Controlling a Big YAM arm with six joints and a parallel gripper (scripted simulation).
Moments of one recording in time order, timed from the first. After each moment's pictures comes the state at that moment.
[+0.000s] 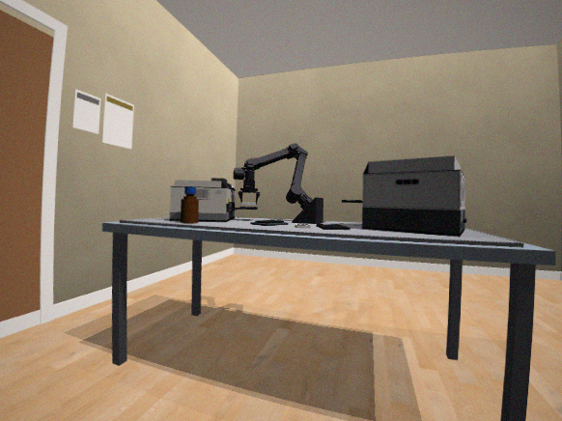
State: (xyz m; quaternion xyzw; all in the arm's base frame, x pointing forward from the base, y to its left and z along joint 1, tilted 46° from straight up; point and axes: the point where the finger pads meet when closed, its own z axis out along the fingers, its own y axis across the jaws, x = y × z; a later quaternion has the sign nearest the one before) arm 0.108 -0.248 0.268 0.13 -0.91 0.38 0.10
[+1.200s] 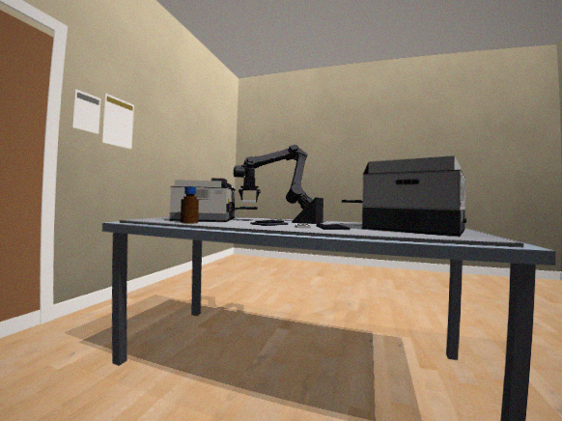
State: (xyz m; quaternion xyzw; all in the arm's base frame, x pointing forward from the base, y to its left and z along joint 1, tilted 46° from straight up) arm 0.109 -0.236 0.276 0.14 -0.91 0.38 0.10
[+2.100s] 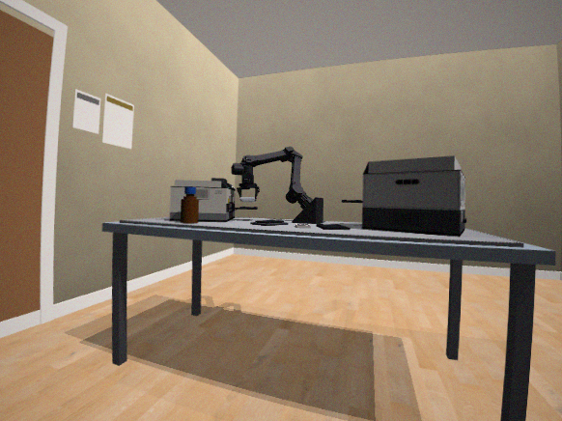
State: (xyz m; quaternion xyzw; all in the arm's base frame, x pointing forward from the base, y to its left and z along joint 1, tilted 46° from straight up) arm 0.155 -0.223 0.272 0.14 -0.92 0.36 0.04
